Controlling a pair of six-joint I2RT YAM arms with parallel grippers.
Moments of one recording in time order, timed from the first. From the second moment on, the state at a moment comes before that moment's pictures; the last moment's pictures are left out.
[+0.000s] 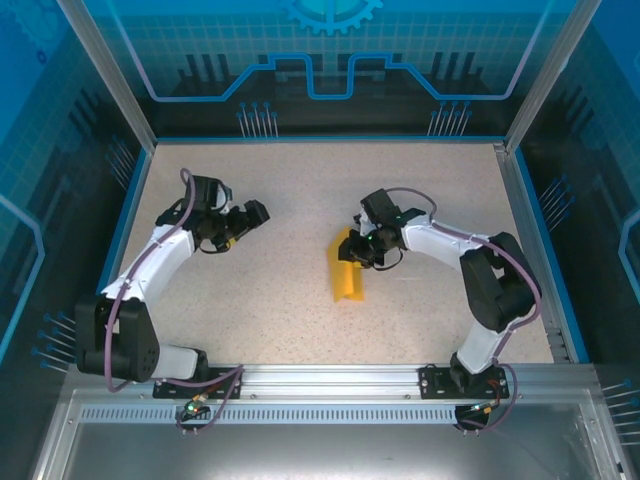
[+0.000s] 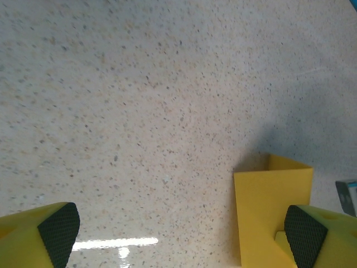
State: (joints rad) left arm -0.09 1.38 0.99 -0.57 0.35 -0.66; right arm 0.51 1.73 1.09 -0.48 -0.52 0.71
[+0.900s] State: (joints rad) left arm -0.26 1.44 0.92 -0.35 0.43 -0.77; right arm 0.49 1.77 1.06 -0.46 -0.27 0.63
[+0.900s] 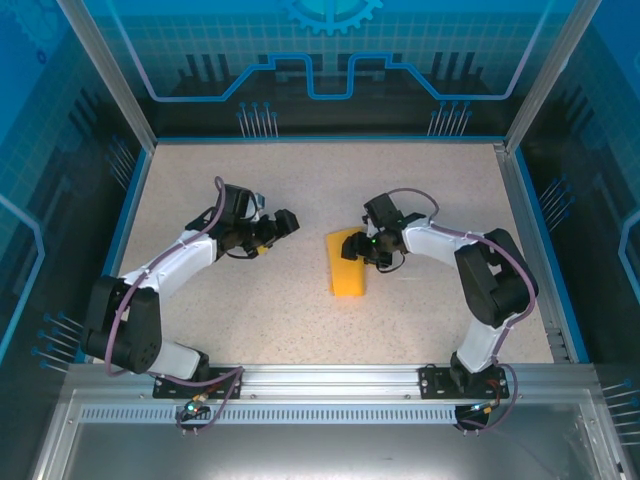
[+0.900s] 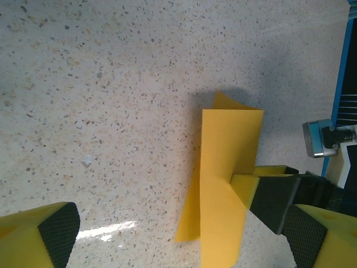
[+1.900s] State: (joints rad) left arm -0.34 1.51 0.91 -0.24 0.49 -0.80; right arm 0.50 1.86 1.15 -0.57 -0.11 0.70
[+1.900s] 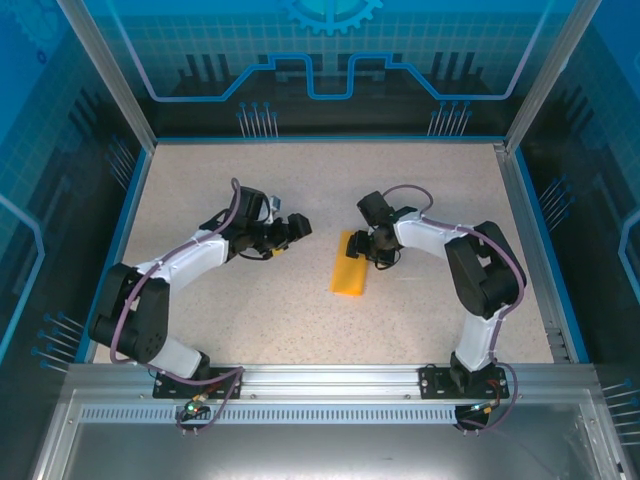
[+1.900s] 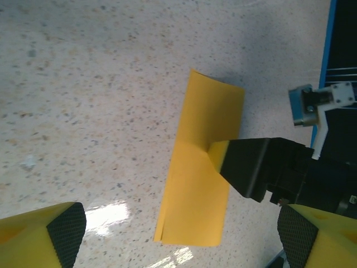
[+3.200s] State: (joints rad) left arm -0.43 1.65 0.87 -0.03 0.53 -0.85; right arm 0.52 1.96 1.27 -0.71 -0.04 0.73
